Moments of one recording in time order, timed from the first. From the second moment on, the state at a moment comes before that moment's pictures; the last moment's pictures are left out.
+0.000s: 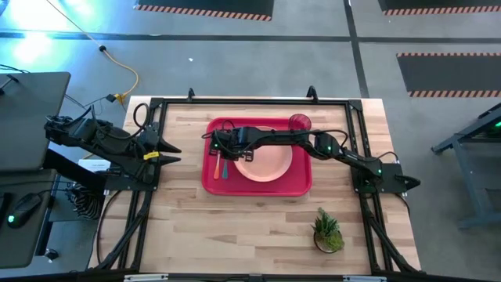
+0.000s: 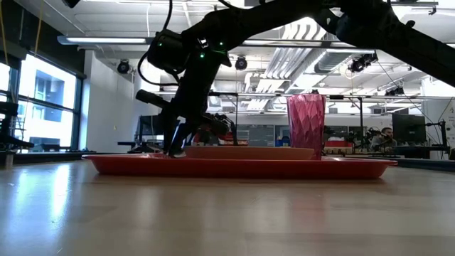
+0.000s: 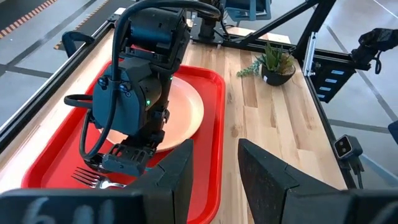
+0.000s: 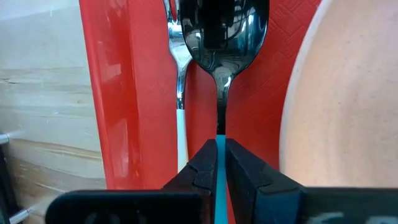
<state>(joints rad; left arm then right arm) -0.36 0.59 0.98 -0.88 -0.37 -0.32 -0.12 2.54 2.29 -0.87 0.05 1.48</state>
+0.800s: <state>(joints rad) -0.36 0.59 0.98 -0.88 -0.37 -0.30 -0.12 2.54 2.29 -0.90 0.06 1.49</state>
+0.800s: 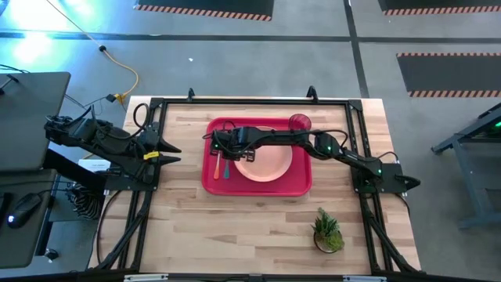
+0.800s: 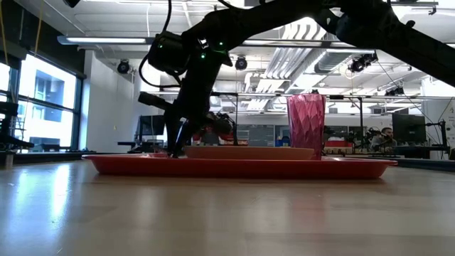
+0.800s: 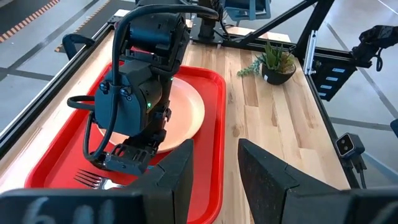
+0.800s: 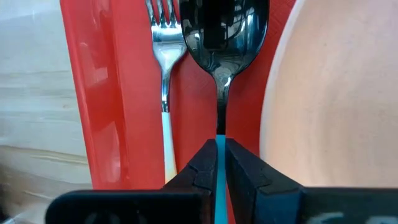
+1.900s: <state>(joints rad) -0.36 0.59 0.98 -0.88 -0.37 -0.30 -0.10 2.54 2.29 -0.91 0.10 1.50</state>
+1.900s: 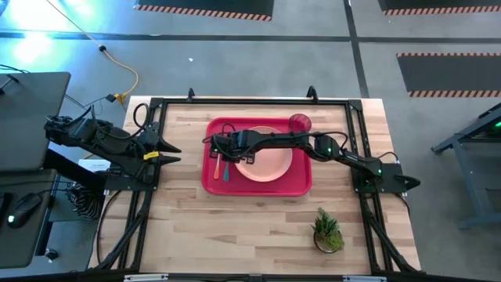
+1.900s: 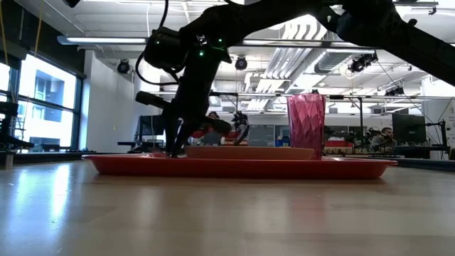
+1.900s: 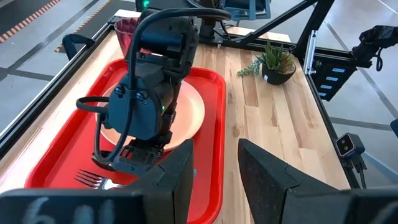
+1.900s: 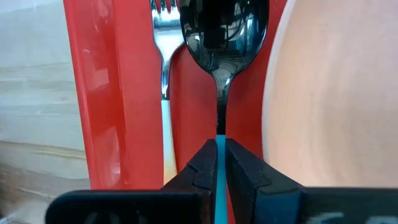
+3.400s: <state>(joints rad) -0.36 0.60 0.98 -0.87 -0.37 -0.30 -0.18 2.48 2.36 -0.84 0.14 1.07</state>
